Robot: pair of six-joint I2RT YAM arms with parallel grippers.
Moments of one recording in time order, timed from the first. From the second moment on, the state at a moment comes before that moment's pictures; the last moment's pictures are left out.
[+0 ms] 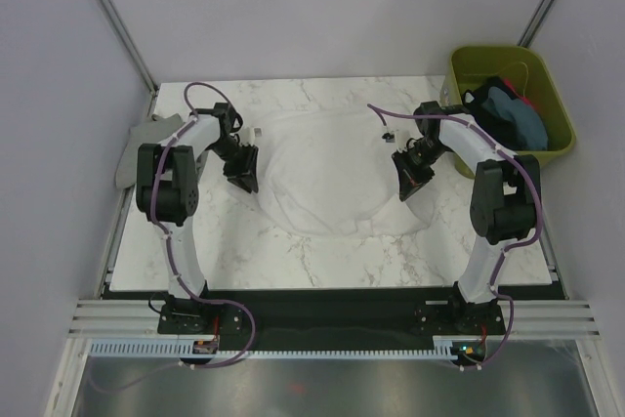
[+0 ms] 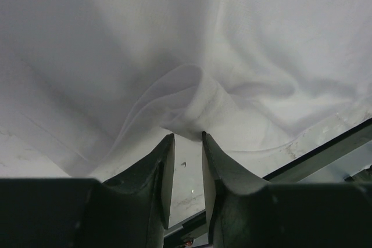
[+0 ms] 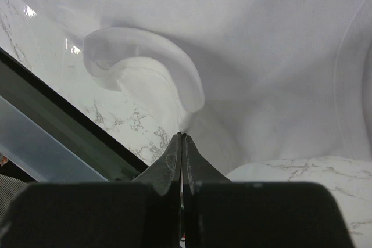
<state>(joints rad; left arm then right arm) -0.10 2.06 1.53 -1.02 0.41 0.10 0.15 1.89 1.46 -1.16 -0.46 -0.37</state>
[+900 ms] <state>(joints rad) -0.22 2.03 1.70 -1.02 0.35 0.09 0.15 1.89 1.45 -1.14 -0.45 -0.37</state>
